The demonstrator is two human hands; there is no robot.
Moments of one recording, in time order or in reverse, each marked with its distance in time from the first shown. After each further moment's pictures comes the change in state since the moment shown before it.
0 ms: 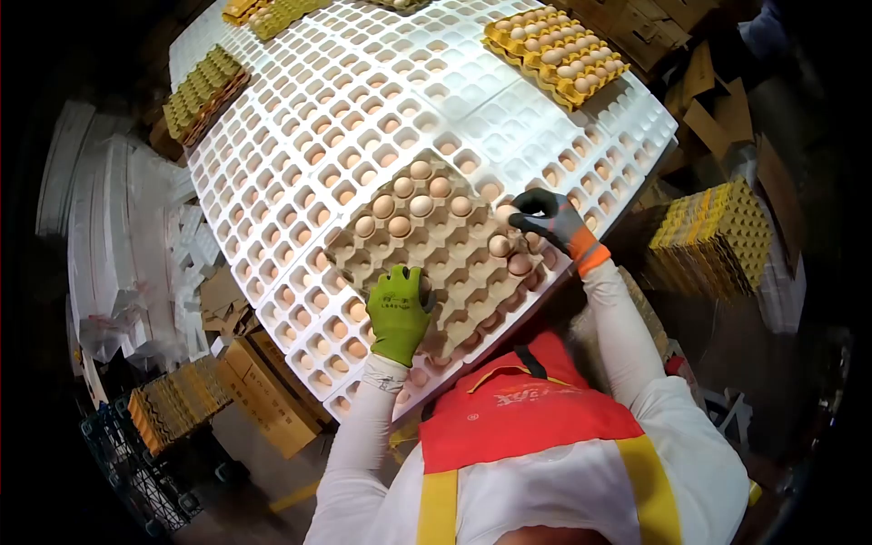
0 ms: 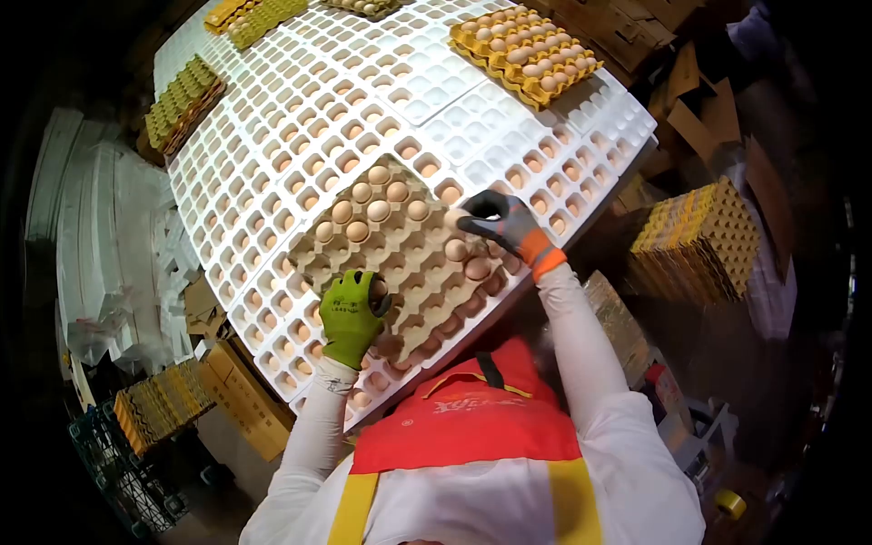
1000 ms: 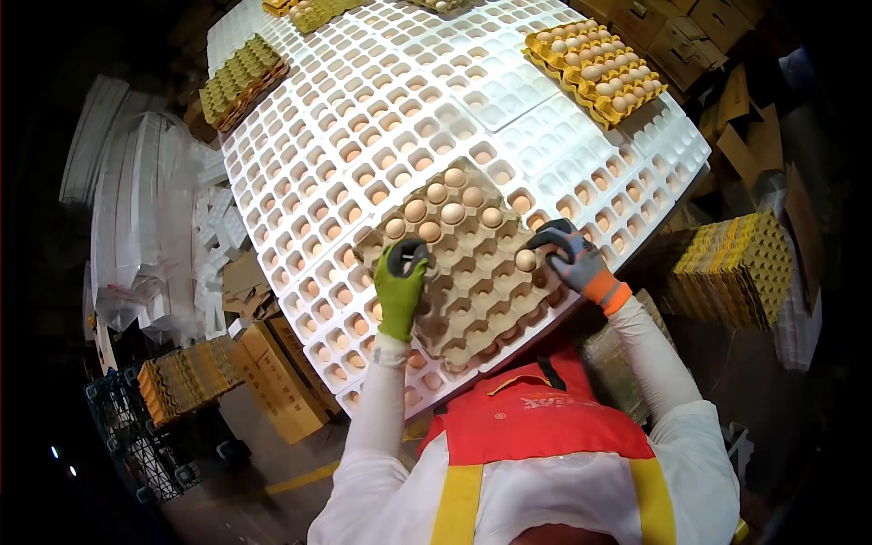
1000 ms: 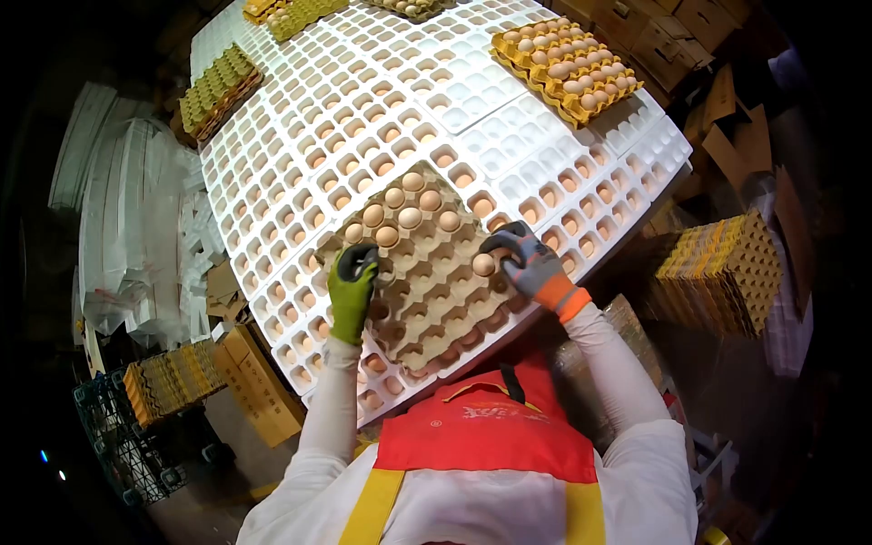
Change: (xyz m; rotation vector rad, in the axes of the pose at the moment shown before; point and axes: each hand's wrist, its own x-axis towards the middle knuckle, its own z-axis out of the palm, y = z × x) left_hand 0.039 -0.036 0.002 -0.897 0.192 -0.334; right_hand -0.027 0.005 0.012 -0.534 -0.059 -0.320
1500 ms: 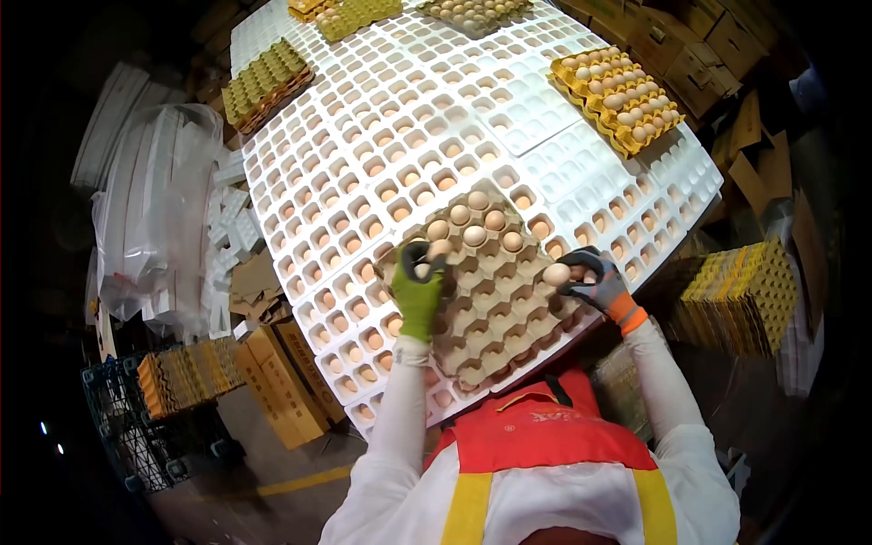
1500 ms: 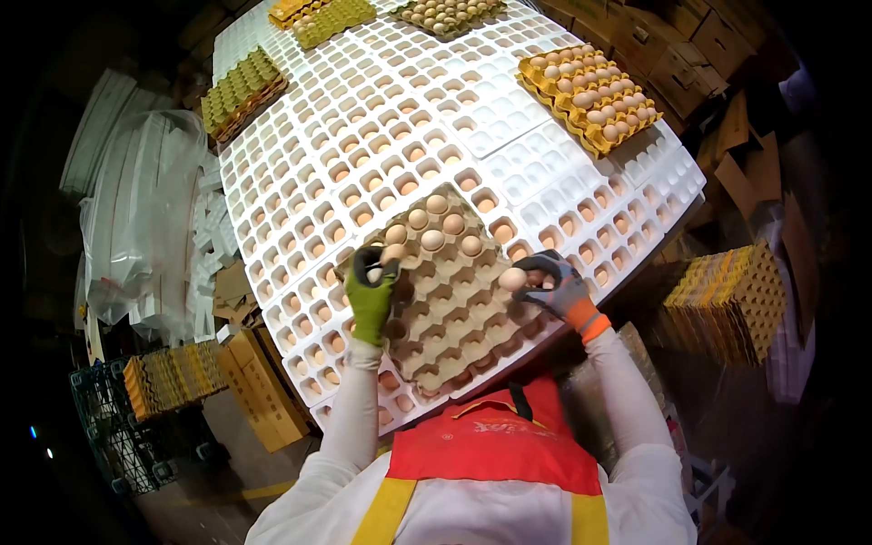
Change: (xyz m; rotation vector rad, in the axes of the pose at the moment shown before) left_hand 0.025 -0.021 0.009 0.158 0.267 0.235; right_hand 0.008 0.016 -0.011 0.093 0.018 0.004
